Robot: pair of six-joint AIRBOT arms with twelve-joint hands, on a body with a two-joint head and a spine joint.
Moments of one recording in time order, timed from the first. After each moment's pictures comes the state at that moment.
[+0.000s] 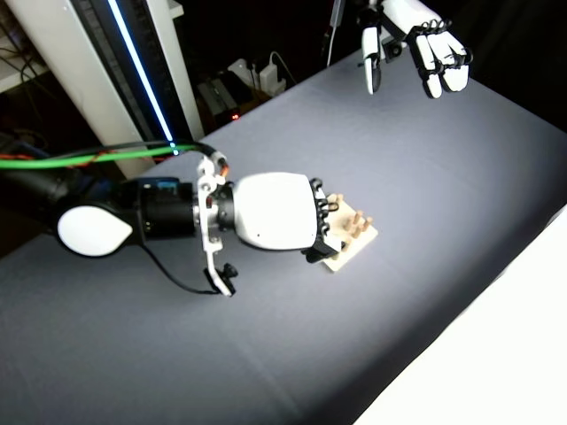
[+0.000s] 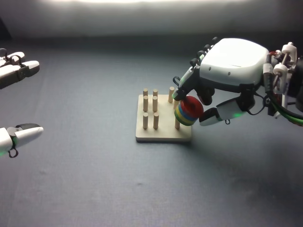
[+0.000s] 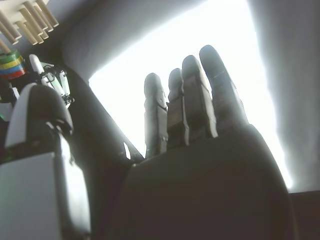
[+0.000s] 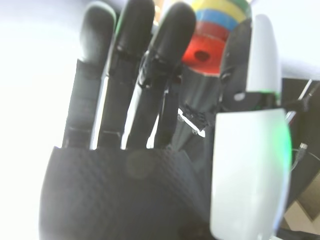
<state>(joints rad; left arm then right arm) 1.31 -0.77 0.90 -0.45 -1.32 0.81 -0.46 -1.29 1.45 -0.55 0.59 -0.49</state>
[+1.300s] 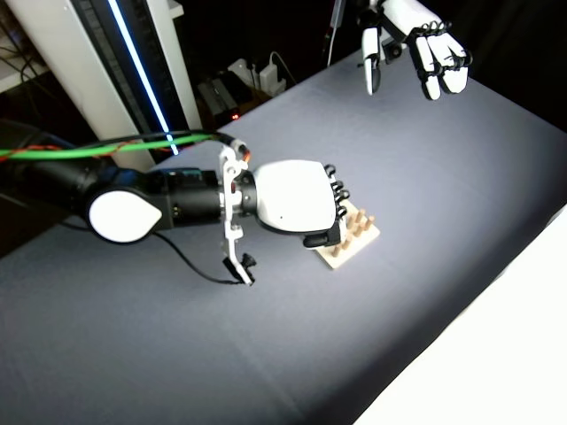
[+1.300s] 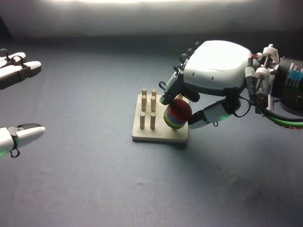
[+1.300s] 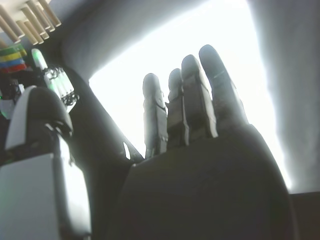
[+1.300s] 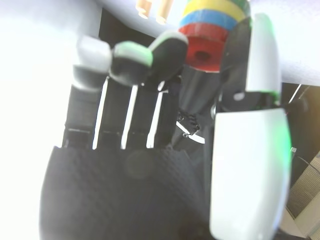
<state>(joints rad) 1.31 -0.78 0.91 -0.44 -1.32 0.81 -0.42 -1.33 1.45 -0.62 0.57 -0.49</state>
